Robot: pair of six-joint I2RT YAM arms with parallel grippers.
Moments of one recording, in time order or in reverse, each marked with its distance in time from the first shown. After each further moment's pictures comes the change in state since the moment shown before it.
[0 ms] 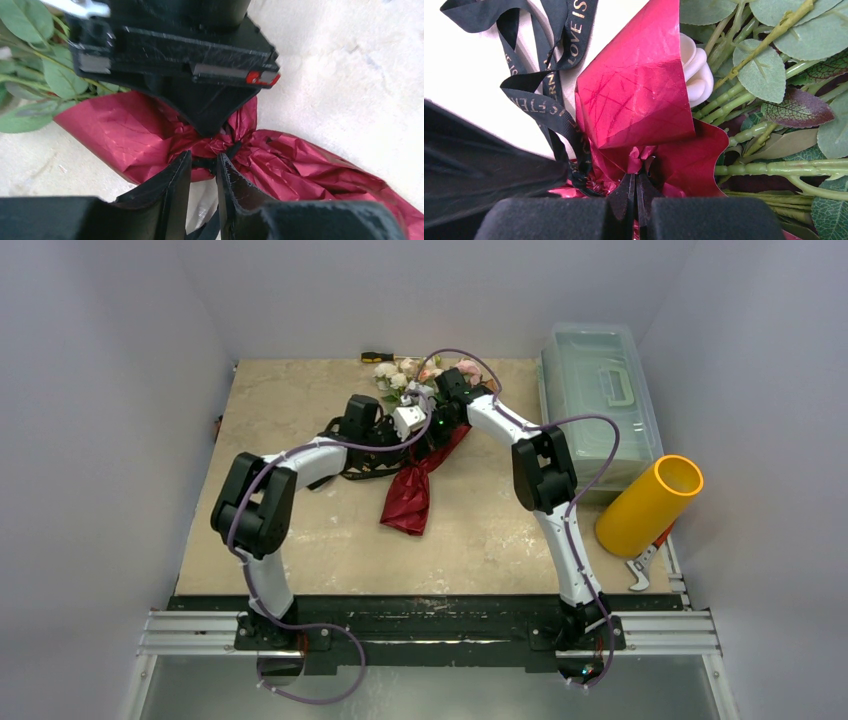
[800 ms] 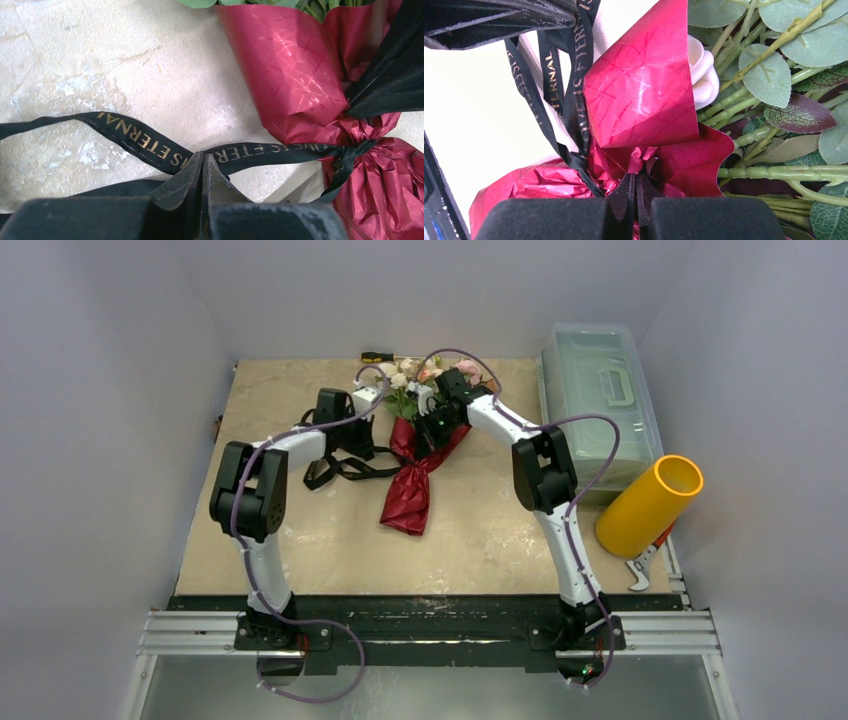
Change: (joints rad) left arm 0.172 0.114 0.063 -0.043 -0.154 -0.260; right arm 0.000 -0.002 -0.005 0.002 -0.009 -0.037
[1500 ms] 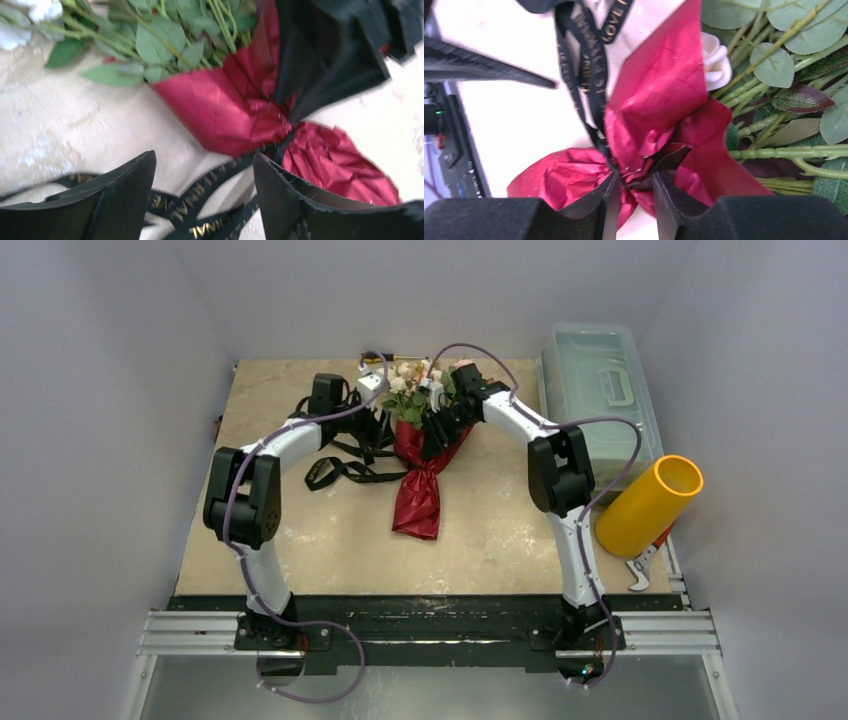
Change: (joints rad) left arm 0.014 -0.100 -0.003 -0.027 0.280 0.044; right arm -0.042 -0.111 -0.111 -0.005 -0.137 -0.090
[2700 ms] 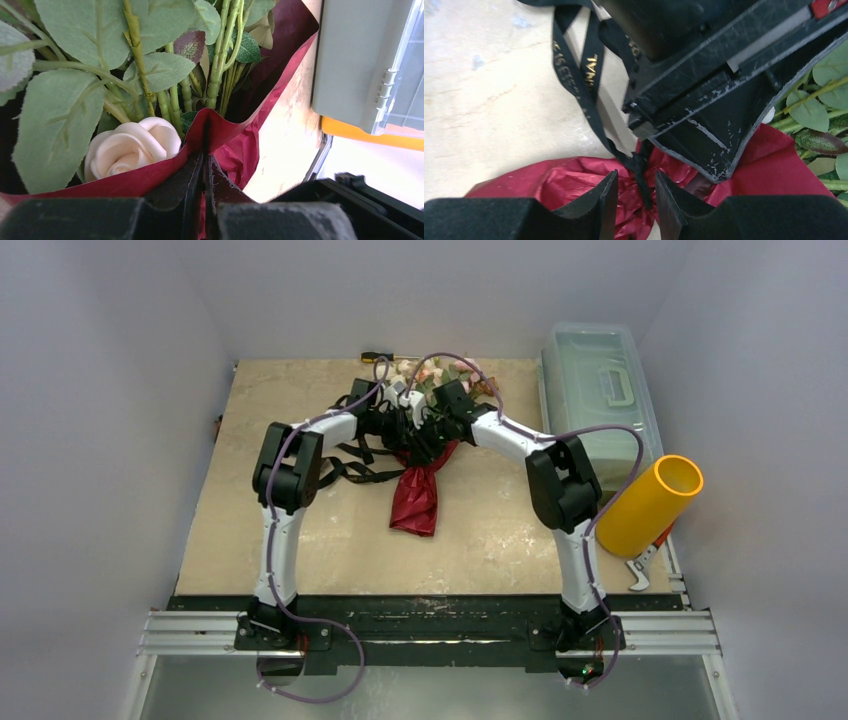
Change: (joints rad) left arm -0.080 0.449 0.403 -0.117 0.124 -0.774; right arm 0.117 -0.200 -0.293 0.322 0.157 -0.087
